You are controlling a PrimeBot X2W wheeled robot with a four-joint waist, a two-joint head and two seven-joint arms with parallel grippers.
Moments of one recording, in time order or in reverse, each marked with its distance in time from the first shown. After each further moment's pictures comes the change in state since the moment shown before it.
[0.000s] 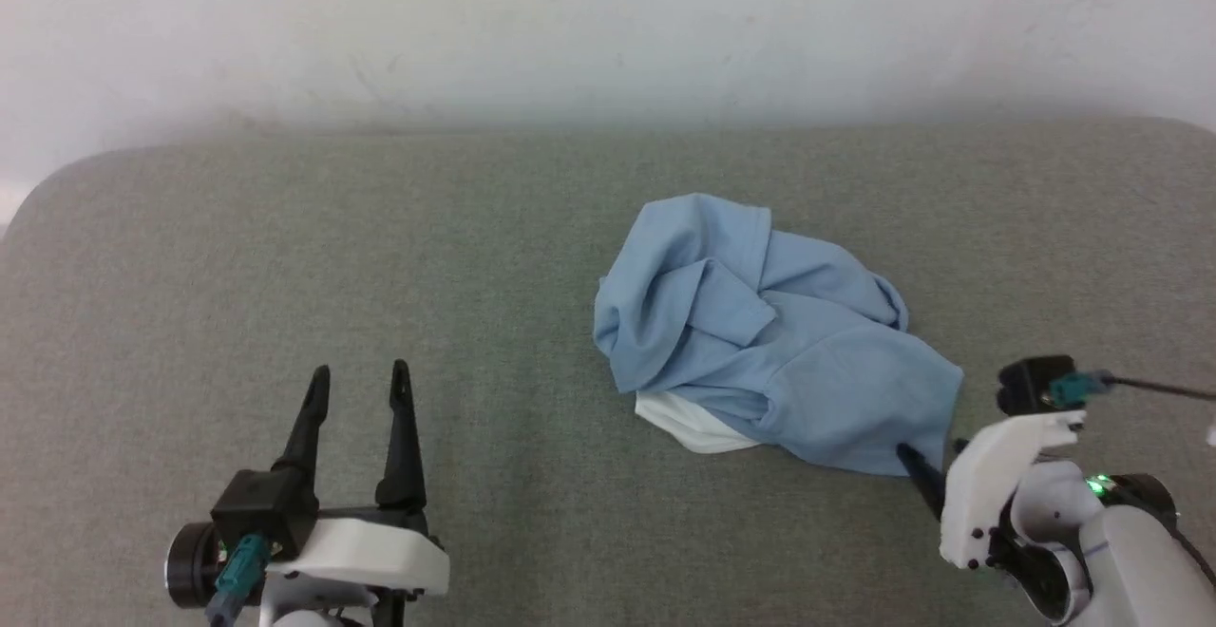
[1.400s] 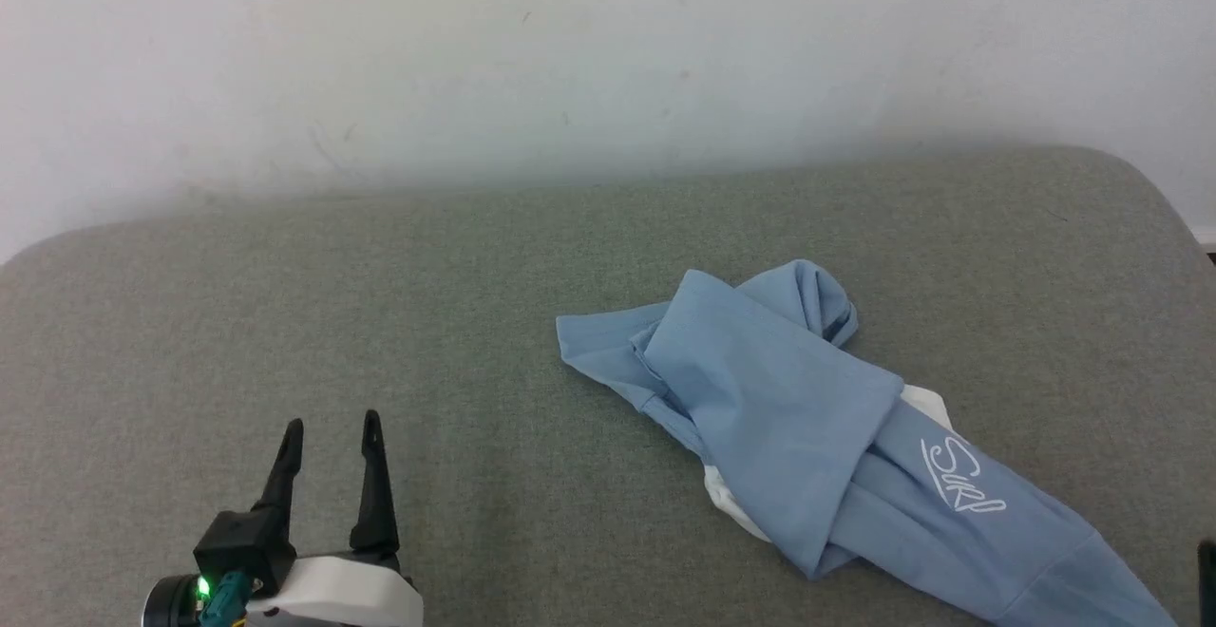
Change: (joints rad) left arm 0.062 -0.023 0.075 0.050 0.035 -0.029 -0.001; right arm 0.460 0.121 -0.533 -0.409 -0.017 0.000 -0.225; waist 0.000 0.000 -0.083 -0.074
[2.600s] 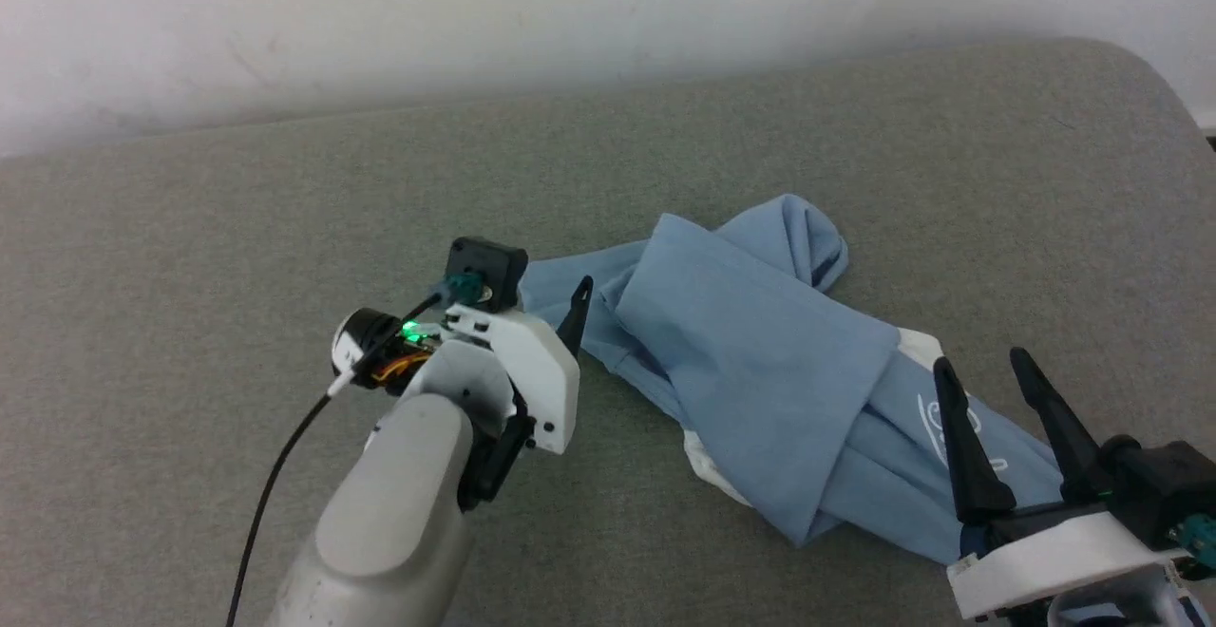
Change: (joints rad) left arm -0.547 -0.063 -0.270 0.343 0.021 -0.156 0.428; right arm -0.135 0.001 0.484 -0.193 -0.136 0.000 -0.249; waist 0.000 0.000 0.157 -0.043
